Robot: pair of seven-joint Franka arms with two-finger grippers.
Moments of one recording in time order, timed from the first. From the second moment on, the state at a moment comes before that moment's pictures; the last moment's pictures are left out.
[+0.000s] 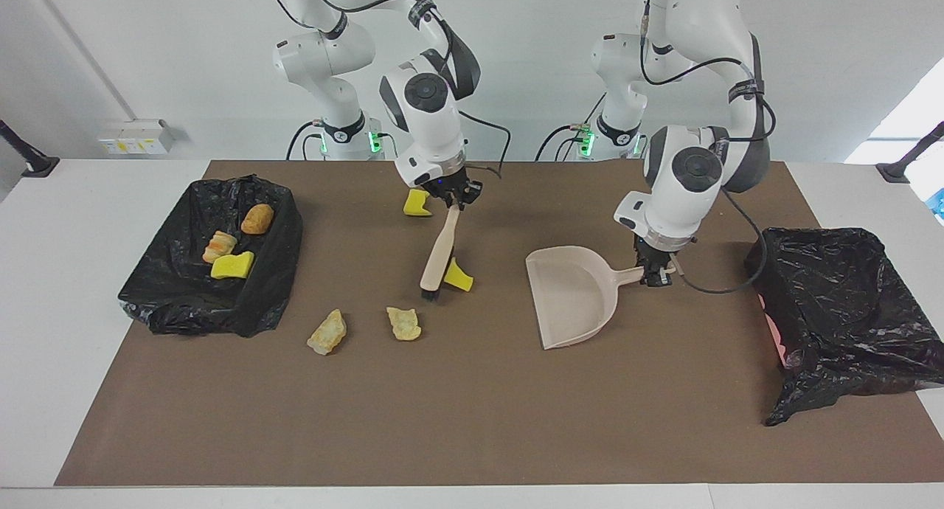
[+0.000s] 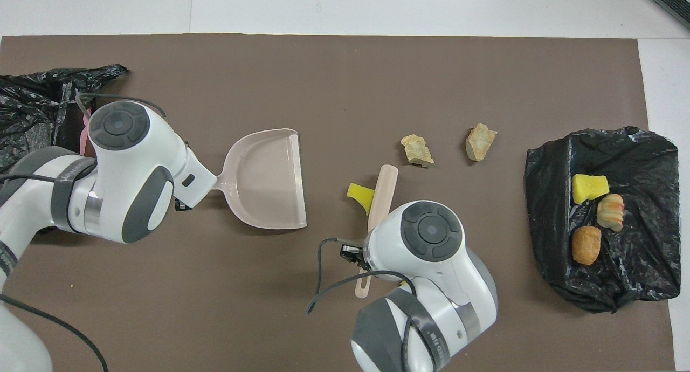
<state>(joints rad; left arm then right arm) -0.27 0.17 -0.03 -2.01 0.12 2.09 1.14 0.43 0.05 0.21 -2.08 0.23 2.05 0.80</state>
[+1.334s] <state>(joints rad) -0.44 0.09 -0.03 -2.10 0.20 2.06 0.86 0.60 -0.26 0.21 -2.43 0.27 1.78 1.41</state>
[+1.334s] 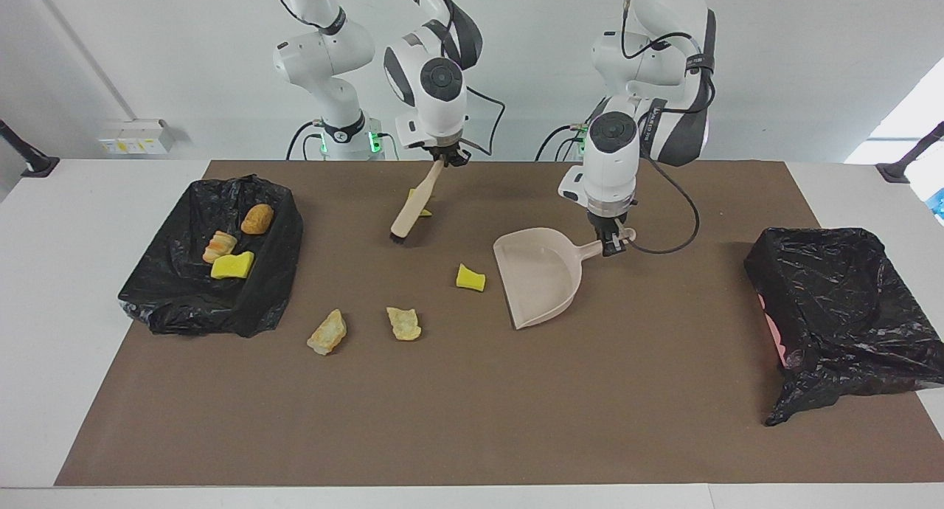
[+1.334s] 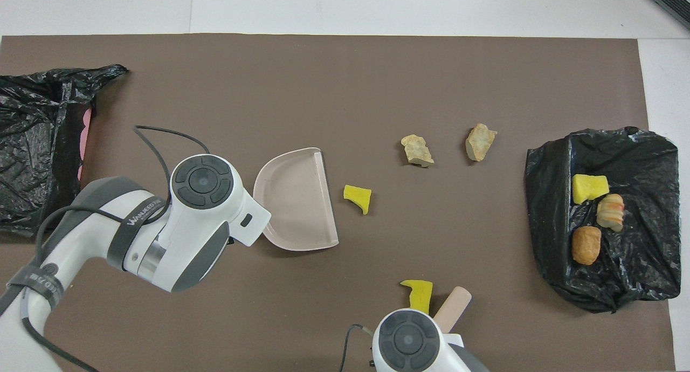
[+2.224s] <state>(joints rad) -0.46 0.09 -0.04 -2.13 0.20 2.11 0.91 0.49 0.06 0.20 -2.18 0.26 2.09 0.96</state>
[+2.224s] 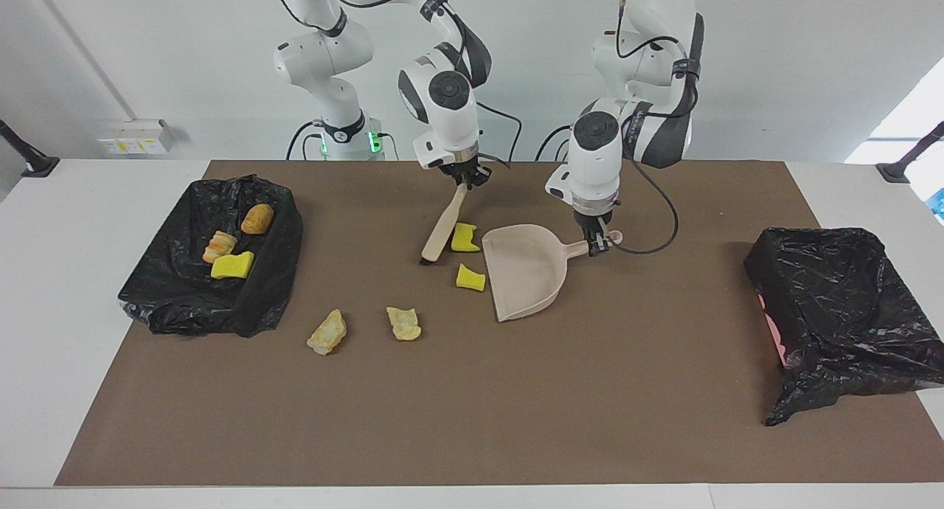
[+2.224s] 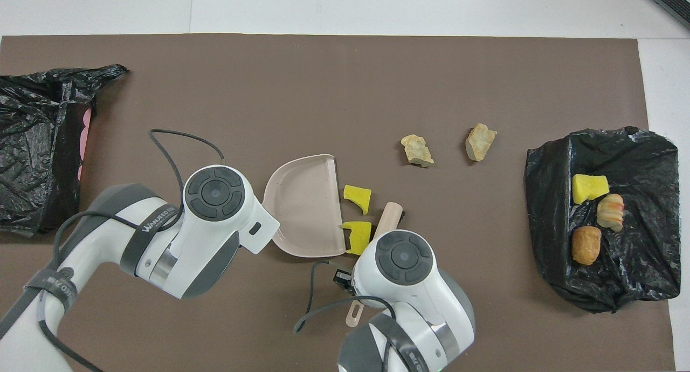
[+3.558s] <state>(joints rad) -0.38 0.10 -0.03 -2.14 0.17 2.20 0.96 0.25 0.10 0.23 -1.95 -0.03 1.79 0.56</state>
